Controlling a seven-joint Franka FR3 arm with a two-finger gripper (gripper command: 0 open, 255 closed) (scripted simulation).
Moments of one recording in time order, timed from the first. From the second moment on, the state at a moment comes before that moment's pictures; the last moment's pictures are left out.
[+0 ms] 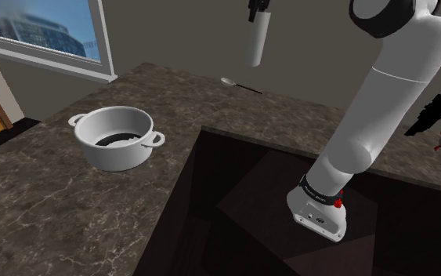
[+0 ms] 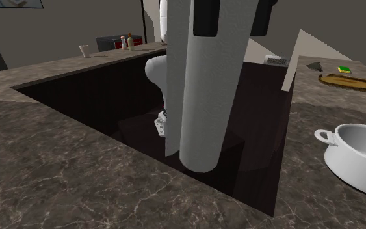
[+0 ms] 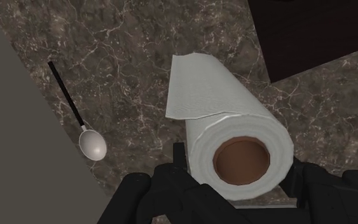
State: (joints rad) arm -0.03 0.07 -0.38 -1.35 0.00 1.49 -0.49
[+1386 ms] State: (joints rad) arm 0.21 -0.22 -0.06 -1.74 -0.07 1.58 0.07
